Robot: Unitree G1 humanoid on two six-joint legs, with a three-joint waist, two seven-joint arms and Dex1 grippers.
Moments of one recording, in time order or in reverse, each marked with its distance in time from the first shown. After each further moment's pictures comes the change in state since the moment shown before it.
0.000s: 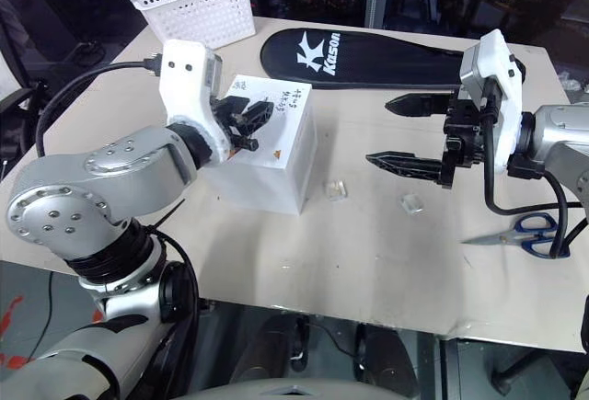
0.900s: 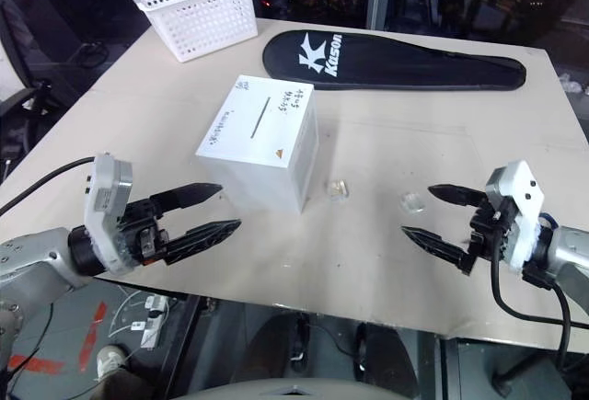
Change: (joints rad) left arm 0.955 0.534 0.138 -0.016 0.141 -0.762 -1.313; right arm 0.830 0.100 -0.347 -0.264 -0.113 -0.134 -0.089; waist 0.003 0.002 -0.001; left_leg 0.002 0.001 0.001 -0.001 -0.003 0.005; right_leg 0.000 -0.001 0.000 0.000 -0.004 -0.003
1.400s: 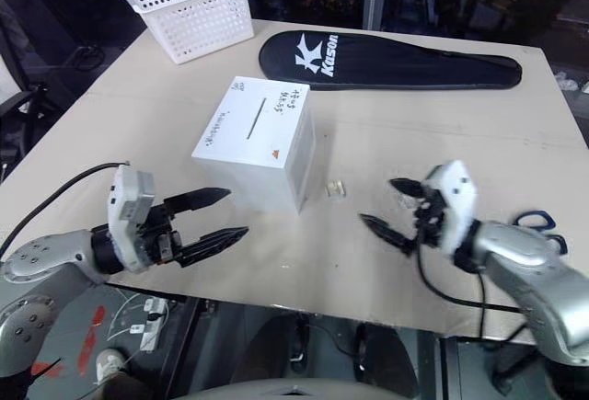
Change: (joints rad) left arm -0.056 -0.026 -0.150 0.041 0.145 -0.119 -0.019; right arm -0.307 0.222 0.455 0.003 -0.116 0.079 -0.279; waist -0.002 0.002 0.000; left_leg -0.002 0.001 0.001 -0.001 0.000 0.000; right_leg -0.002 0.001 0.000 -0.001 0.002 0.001
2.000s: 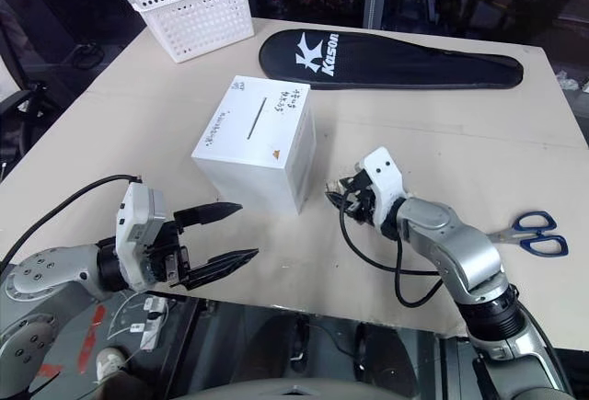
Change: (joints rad) left arm 0.101 0.004 0.001 -0.084 0.010 -0.030 -0.041; right arm -0.278 0.243 0.252 0.276 -0.224 0.079 -0.154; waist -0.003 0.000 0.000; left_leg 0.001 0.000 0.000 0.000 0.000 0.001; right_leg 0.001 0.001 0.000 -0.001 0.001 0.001
